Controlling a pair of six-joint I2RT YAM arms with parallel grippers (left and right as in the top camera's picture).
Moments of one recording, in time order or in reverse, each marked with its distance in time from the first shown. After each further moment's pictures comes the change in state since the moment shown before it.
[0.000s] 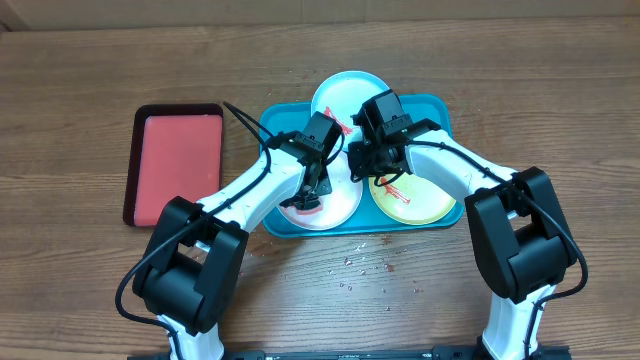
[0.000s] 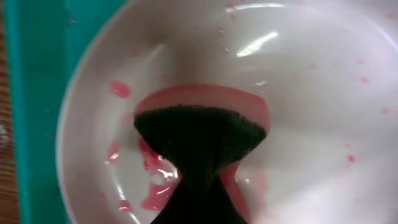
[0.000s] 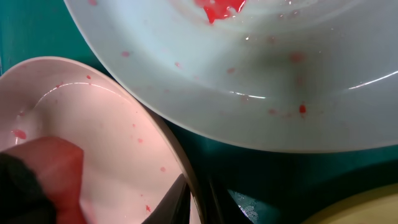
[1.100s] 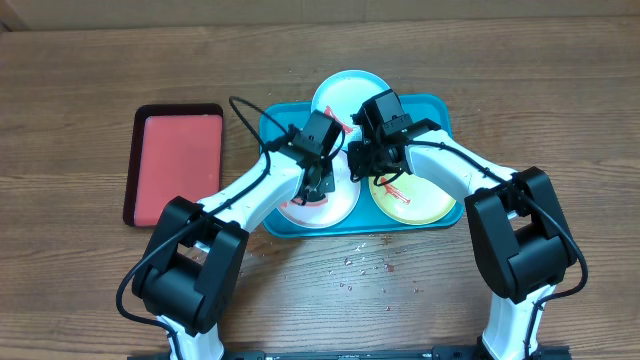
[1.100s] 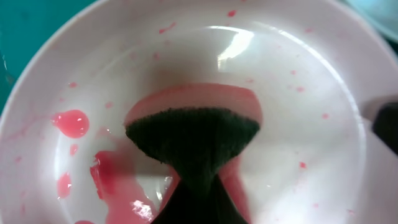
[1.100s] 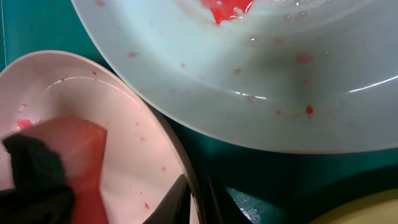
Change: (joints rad) left arm 0.000 -0.003 -0.040 0.149 0.040 0.137; right arm 0.000 0.000 0.000 0.008 -0.004 0.003
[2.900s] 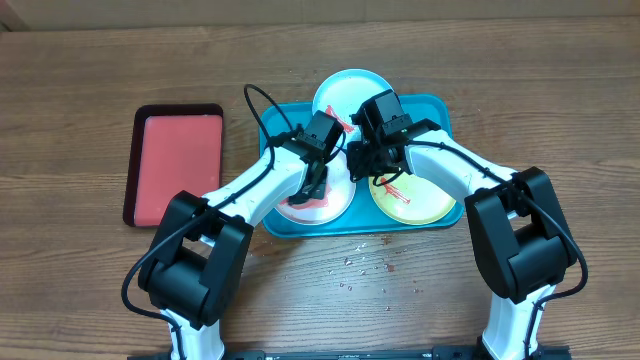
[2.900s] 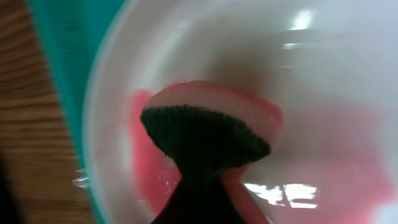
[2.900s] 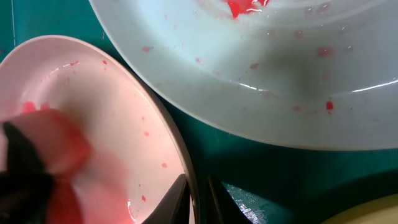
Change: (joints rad) left arm 0.006 0.037 0.057 -0.153 -0.178 0.229; right arm 0.000 0.000 0.000 0.005 -0.016 0.000
